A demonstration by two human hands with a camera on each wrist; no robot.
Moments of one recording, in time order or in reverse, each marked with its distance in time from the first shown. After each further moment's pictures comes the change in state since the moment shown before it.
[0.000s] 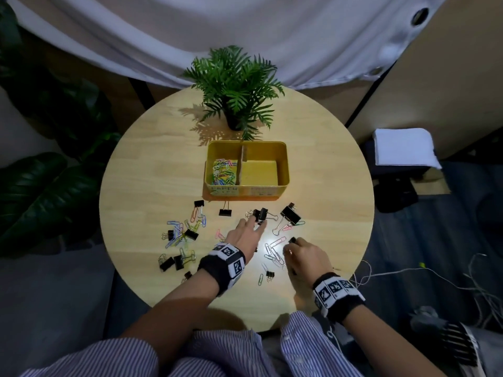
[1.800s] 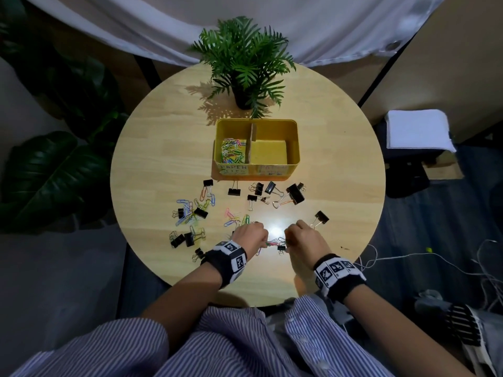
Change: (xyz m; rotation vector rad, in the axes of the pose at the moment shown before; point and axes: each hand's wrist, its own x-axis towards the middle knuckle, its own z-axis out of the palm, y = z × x) left_hand -0.024 -0.005 0.032 -0.162 -0.048 0.101; right_hand -0.003 -0.019 0.016 0.155 -0.070 0.008
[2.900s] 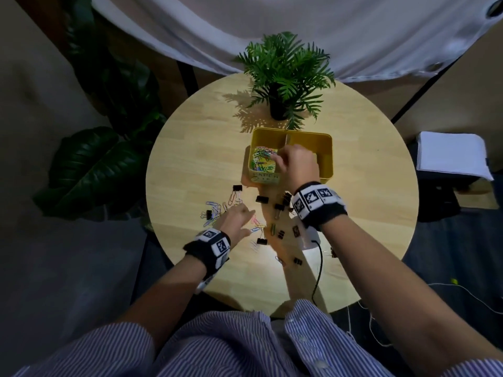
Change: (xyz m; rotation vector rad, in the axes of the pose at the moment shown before) left_hand -0.039 -0.089 -0.035 -0.157 0.182 -0.188; right_hand 0.135 -0.129 -0.106 0.102 0.435 -0.145
